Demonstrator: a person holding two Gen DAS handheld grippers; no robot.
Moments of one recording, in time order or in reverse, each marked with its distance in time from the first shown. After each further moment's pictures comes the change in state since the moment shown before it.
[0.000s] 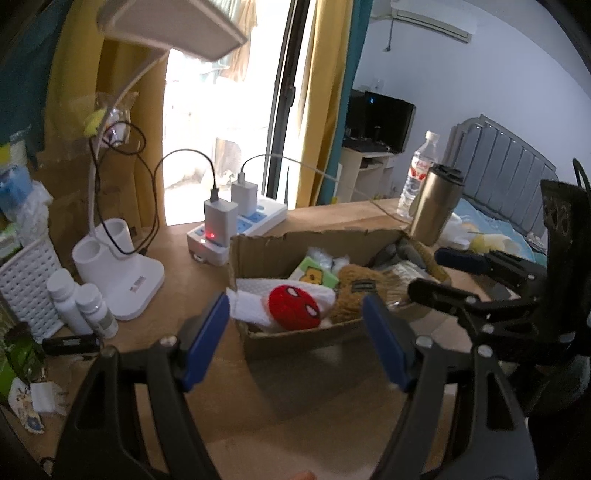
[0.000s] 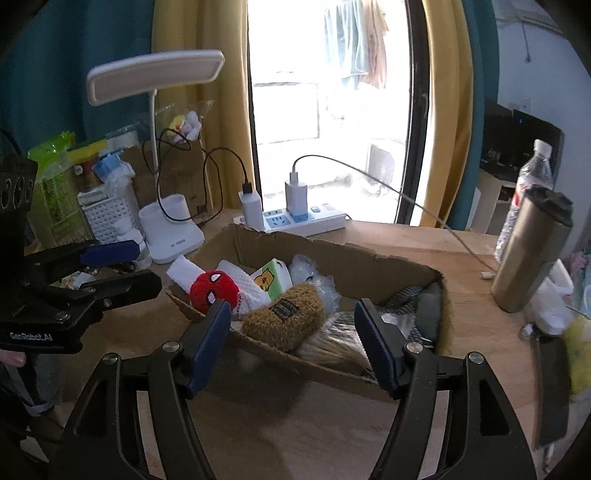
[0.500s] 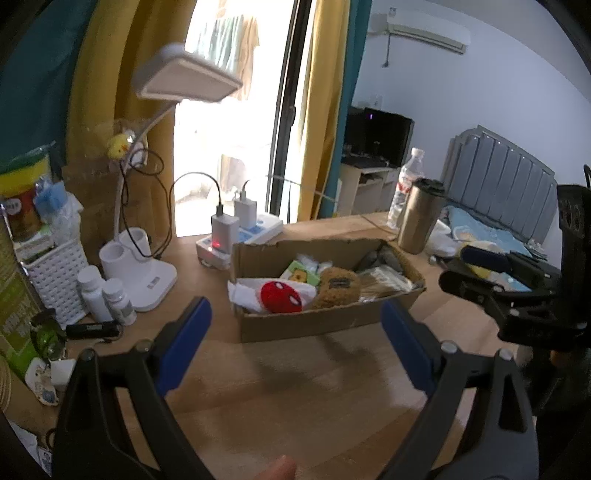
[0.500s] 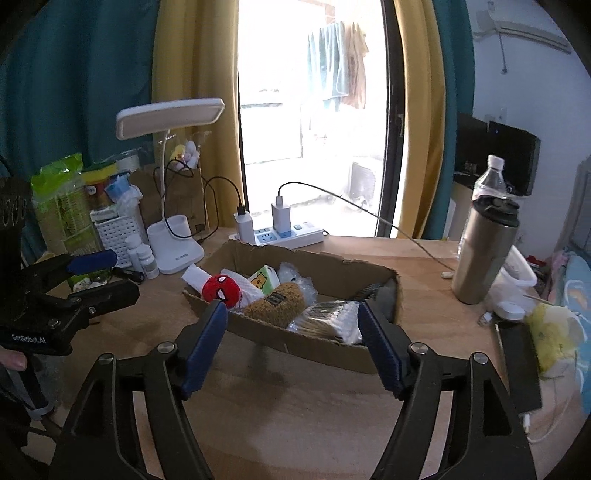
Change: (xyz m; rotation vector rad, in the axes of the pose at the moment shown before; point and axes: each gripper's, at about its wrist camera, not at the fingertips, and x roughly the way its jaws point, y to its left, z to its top) left arm -0.061 -0.021 -0.011 0.005 -0.075 0.026; right arm -0.074 0.002 -0.012 0.023 -0.076 -0.062
